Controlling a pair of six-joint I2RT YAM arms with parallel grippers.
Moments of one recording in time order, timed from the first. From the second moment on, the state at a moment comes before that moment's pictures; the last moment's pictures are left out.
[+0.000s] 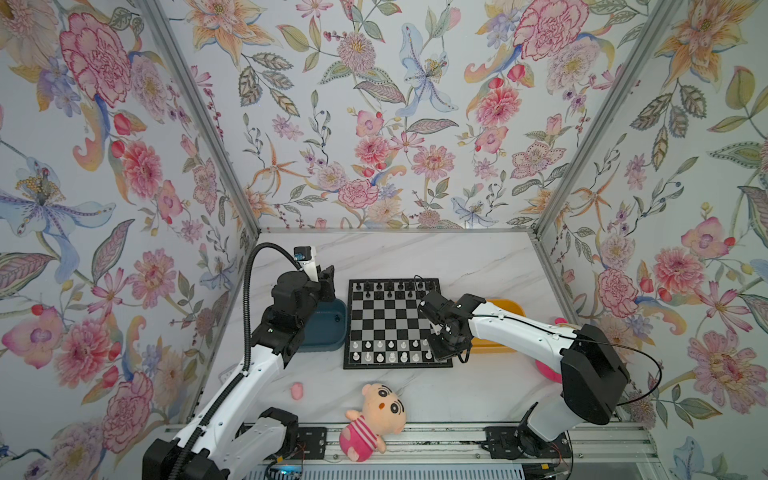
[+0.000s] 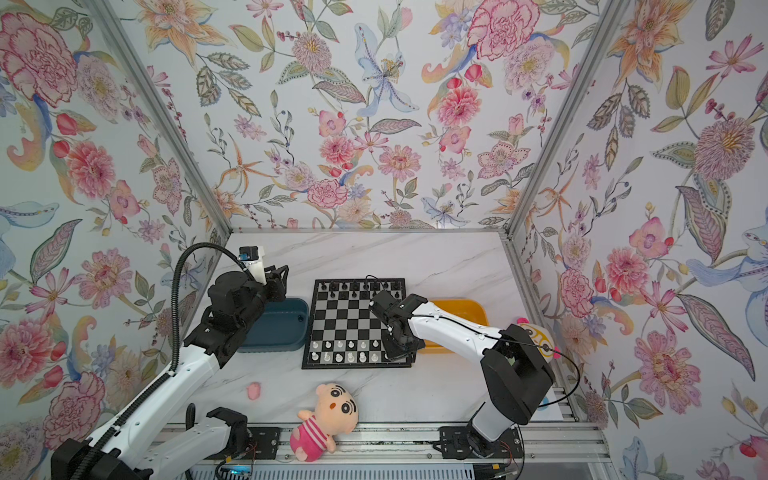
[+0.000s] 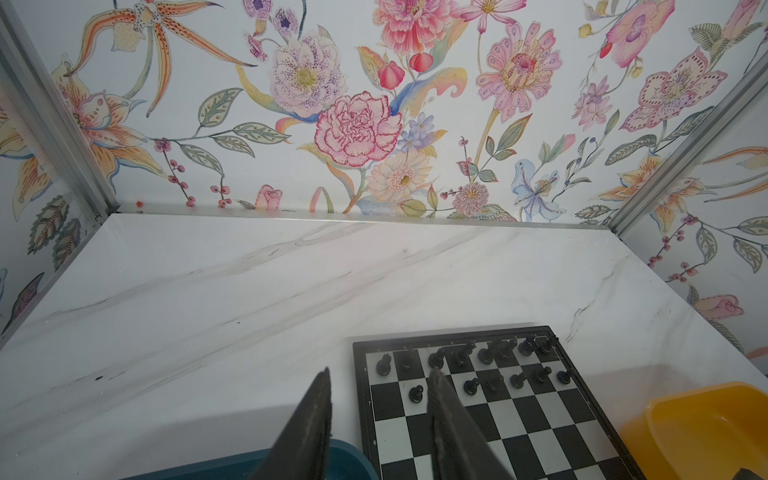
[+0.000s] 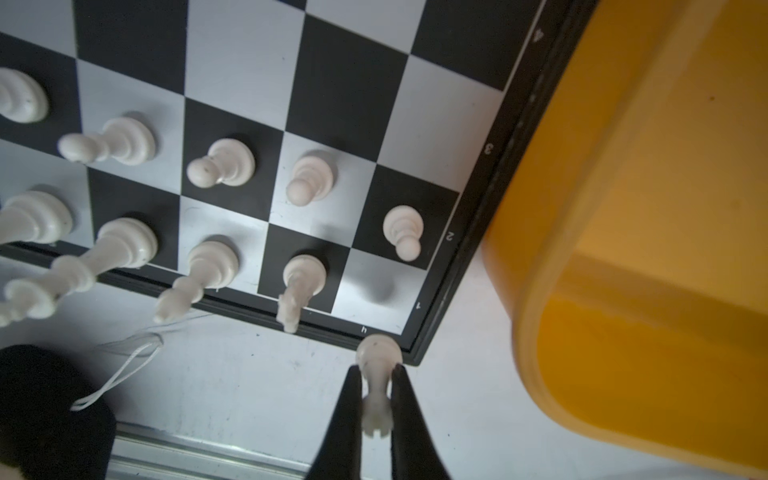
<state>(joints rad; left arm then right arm) -0.31 1.00 0.75 -0.01 -0.08 -0.22 0.82 1.60 1.12 -1.00 0.03 0.44</state>
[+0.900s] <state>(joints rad) -0.31 1.00 0.75 -0.02 -0.08 -0.22 0.82 1.65 1.07 -0.92 0.02 0.44</state>
